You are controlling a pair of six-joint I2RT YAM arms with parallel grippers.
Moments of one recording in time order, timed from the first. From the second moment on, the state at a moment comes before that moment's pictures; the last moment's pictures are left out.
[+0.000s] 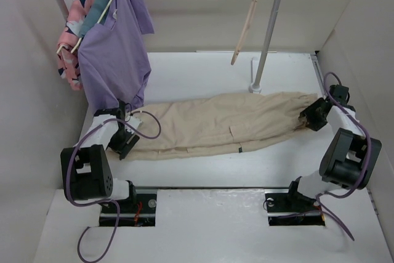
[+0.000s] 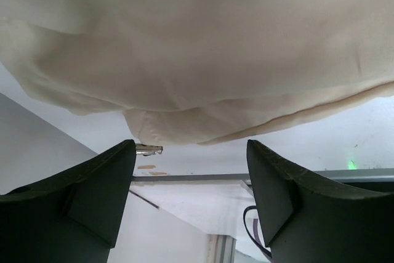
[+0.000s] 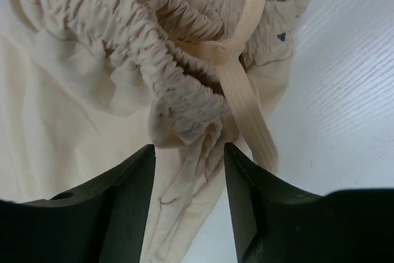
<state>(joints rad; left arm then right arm) 0.09 1.37 0.80 -0.92 -0.21 0.62 -0.41 1.48 0.94 -0.50 -0.09 0.58</state>
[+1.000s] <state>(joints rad) 0.09 1.39 0.83 -0.92 -0.15 0.49 -0.41 1.49 0.93 -0.45 -0.03 0.54</state>
